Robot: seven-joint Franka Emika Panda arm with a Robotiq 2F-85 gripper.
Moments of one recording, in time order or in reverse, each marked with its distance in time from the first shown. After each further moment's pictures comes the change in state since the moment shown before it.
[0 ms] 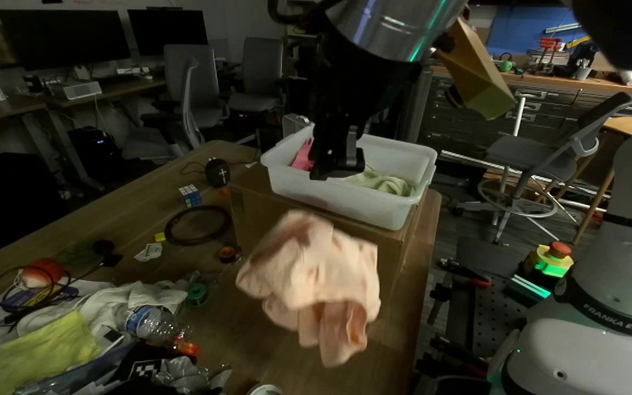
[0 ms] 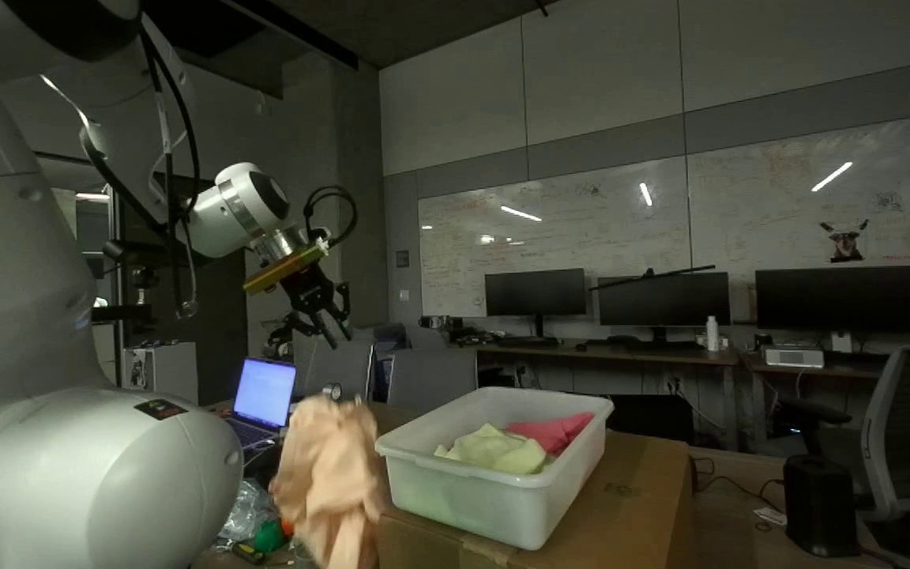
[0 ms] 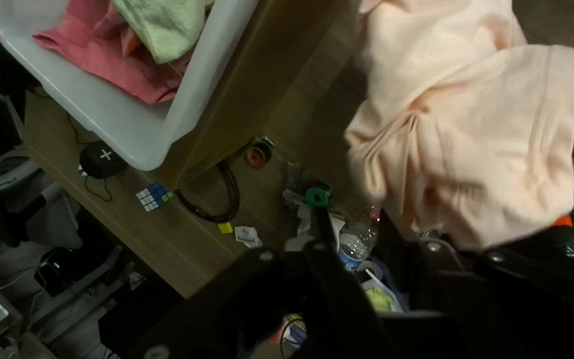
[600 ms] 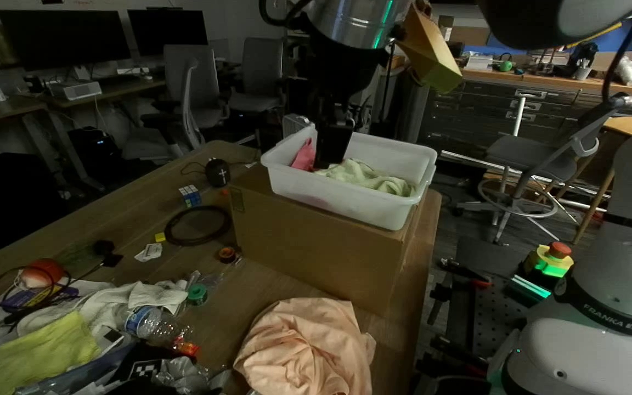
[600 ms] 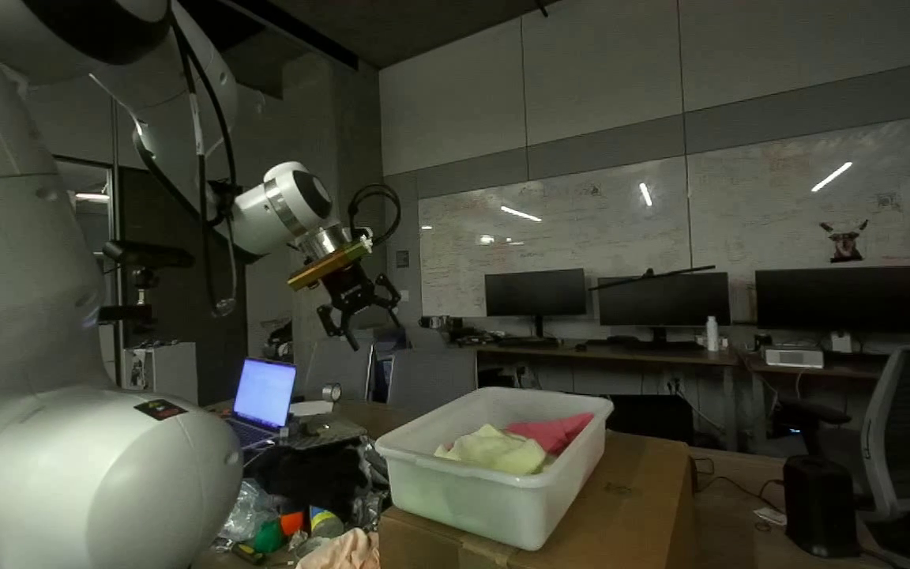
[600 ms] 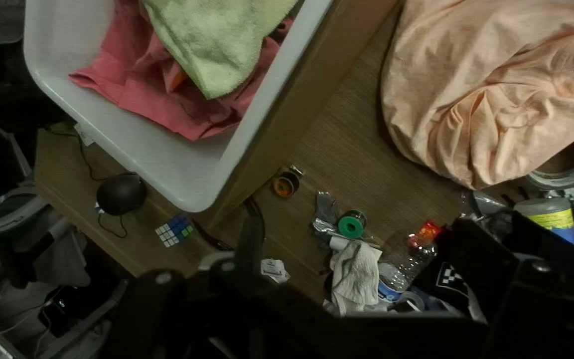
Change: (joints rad) arm -0.004 0.040 -0.149 0.020 -0.026 -0.005 -0.080
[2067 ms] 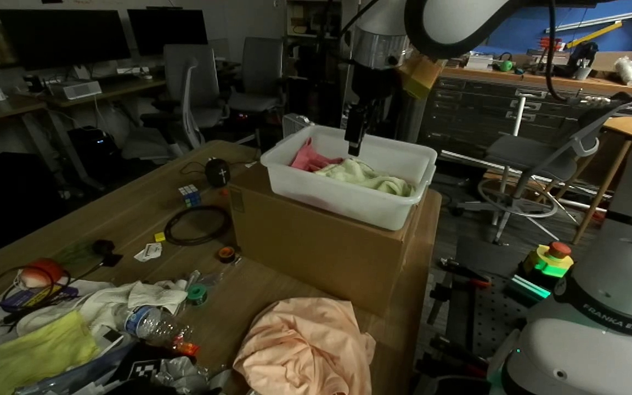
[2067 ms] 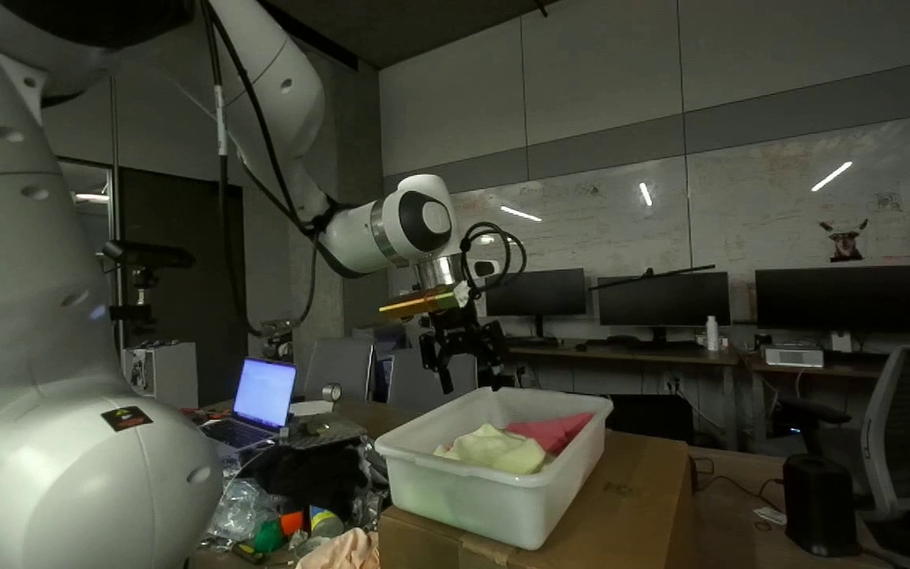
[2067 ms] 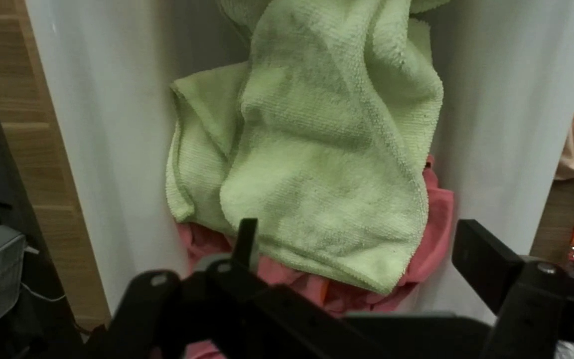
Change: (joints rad) arm -0.195 0.035 -0.298 -0.125 0.190 0.105 0.032
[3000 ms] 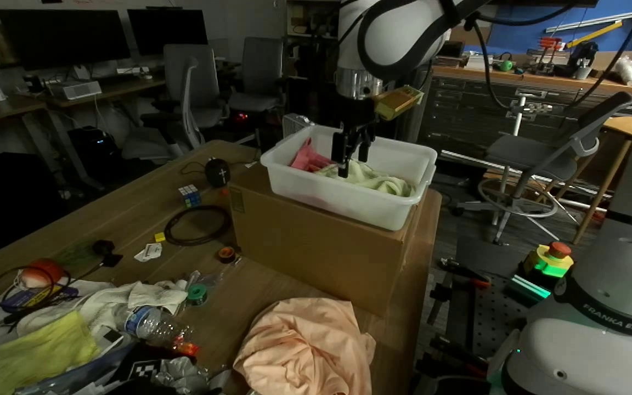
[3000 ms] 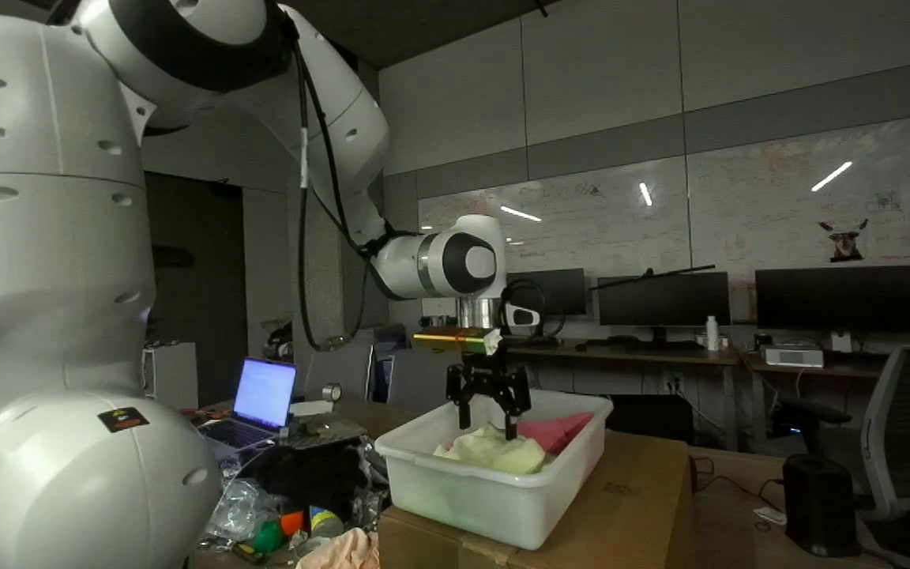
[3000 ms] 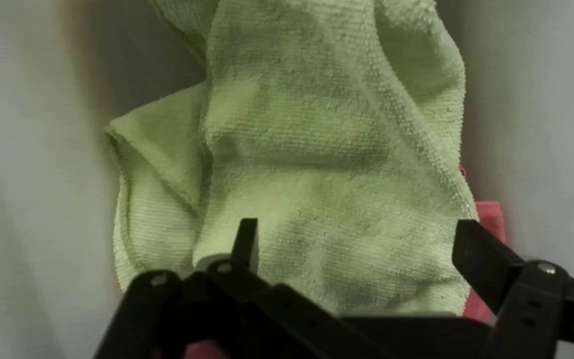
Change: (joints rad) arm -0.019 0.235 -0.067 0.102 0.175 -0.001 -0.046
